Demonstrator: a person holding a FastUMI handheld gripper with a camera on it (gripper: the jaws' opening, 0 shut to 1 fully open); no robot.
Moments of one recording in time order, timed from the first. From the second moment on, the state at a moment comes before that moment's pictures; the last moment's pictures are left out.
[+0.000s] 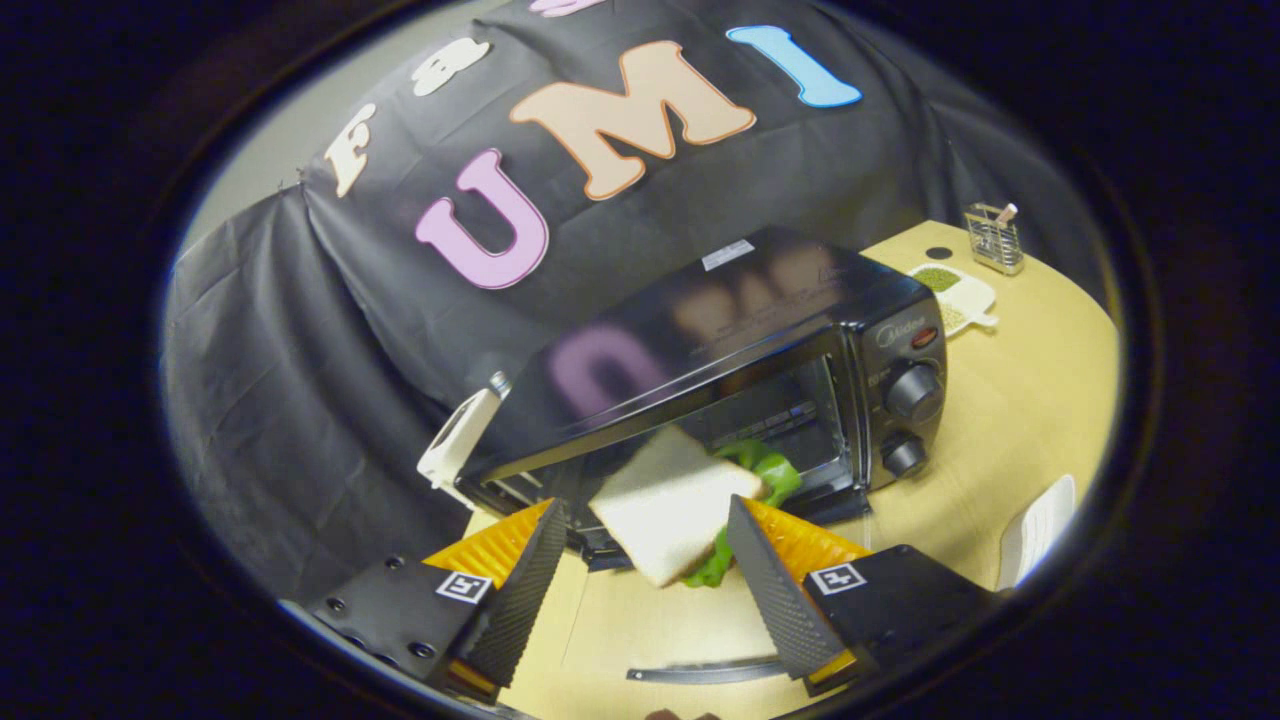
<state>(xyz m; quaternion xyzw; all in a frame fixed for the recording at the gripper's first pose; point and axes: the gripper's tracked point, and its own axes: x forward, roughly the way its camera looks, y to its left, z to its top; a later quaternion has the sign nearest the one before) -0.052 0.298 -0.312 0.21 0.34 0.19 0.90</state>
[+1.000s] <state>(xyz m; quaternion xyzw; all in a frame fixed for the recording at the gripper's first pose) -0.219 0.259 -0.392 0.08 0.55 0.28 0.78</state>
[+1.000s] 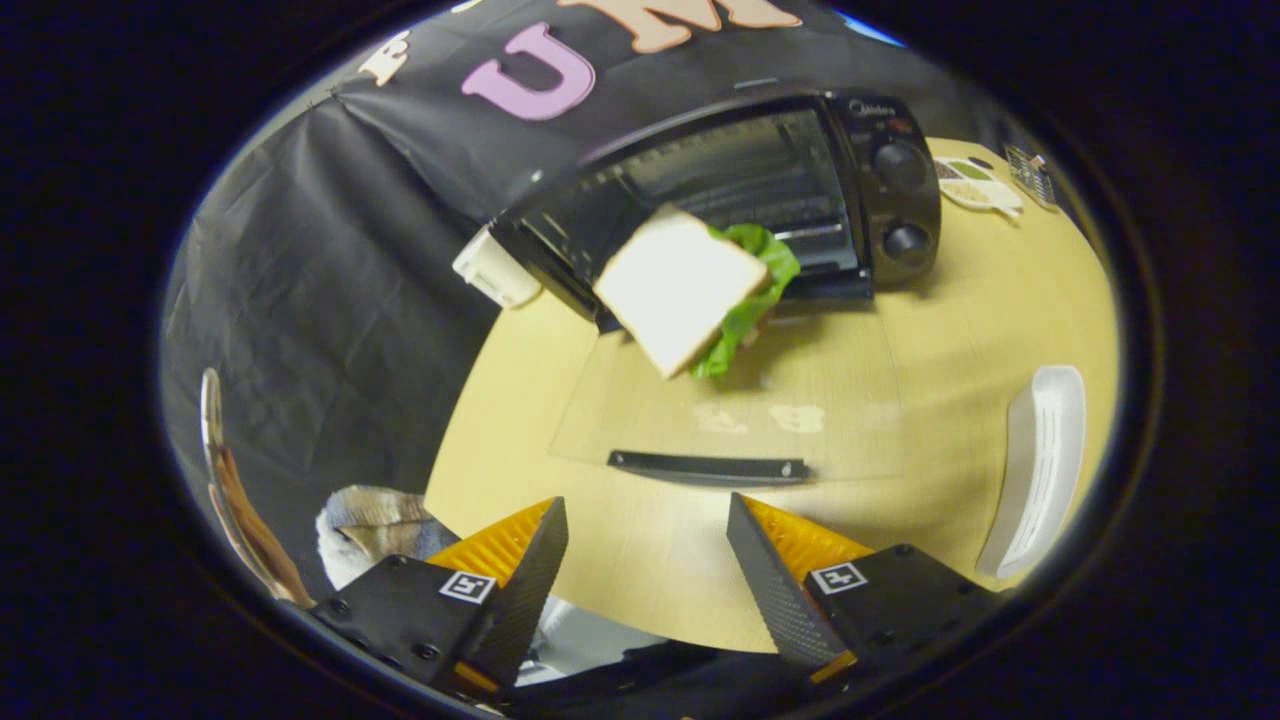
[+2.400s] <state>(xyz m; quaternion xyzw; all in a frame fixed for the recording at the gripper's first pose) -0.152 0.233 -0.381 0.00 0.45 0.23 0.86</state>
